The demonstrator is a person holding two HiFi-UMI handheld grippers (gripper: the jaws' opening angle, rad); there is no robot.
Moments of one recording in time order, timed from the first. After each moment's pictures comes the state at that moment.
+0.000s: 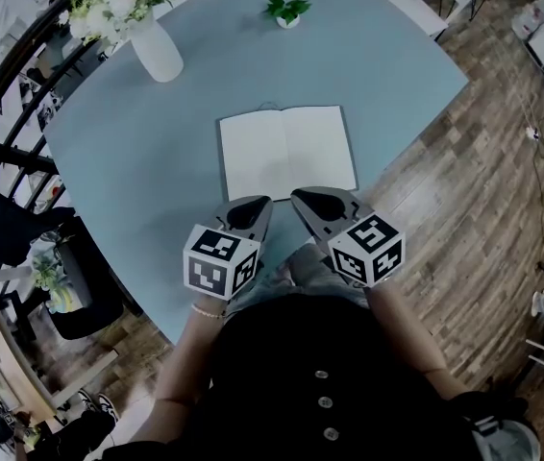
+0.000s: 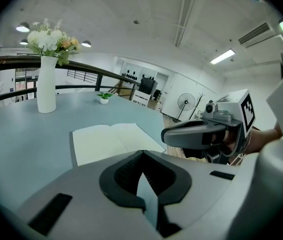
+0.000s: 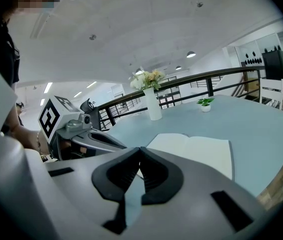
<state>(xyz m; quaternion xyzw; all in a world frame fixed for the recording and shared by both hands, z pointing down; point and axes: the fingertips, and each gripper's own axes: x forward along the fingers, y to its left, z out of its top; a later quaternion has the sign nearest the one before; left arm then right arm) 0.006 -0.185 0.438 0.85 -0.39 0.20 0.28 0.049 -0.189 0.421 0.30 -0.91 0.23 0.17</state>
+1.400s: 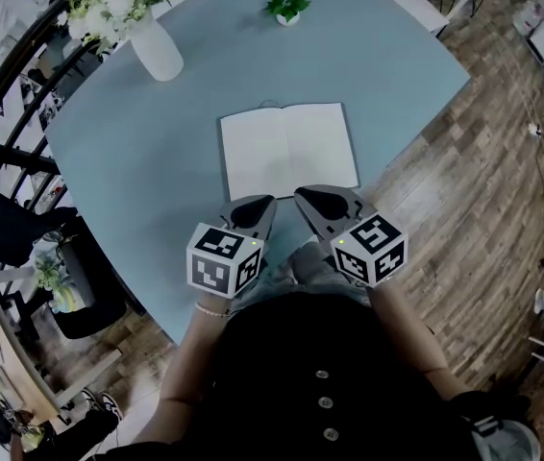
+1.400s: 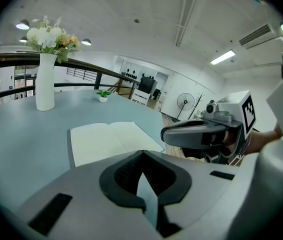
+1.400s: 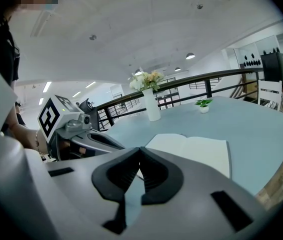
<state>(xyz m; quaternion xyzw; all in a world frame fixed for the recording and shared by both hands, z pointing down) 0.011 -0.184 0.441 0.85 -0.38 0.20 0.29 0.054 -0.188 0.421 0.31 -0.91 0.22 0.17</state>
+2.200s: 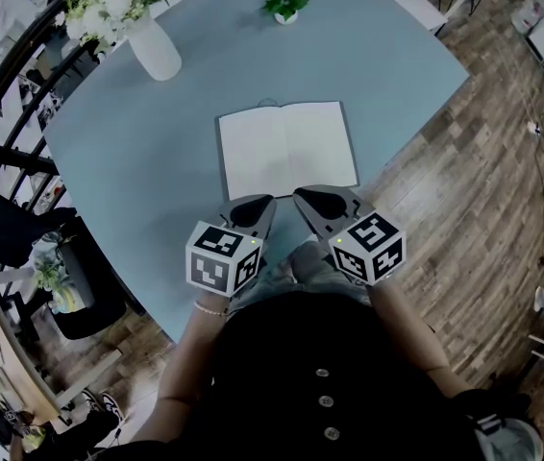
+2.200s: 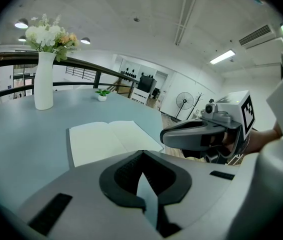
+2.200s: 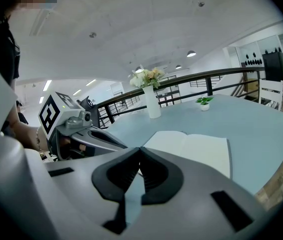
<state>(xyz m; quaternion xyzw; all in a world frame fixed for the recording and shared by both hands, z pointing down) 0.011 -0.183 0.443 0.86 -0.38 0.20 0.29 0.053 -0.186 0.428 0.31 -0.91 0.22 0.18</state>
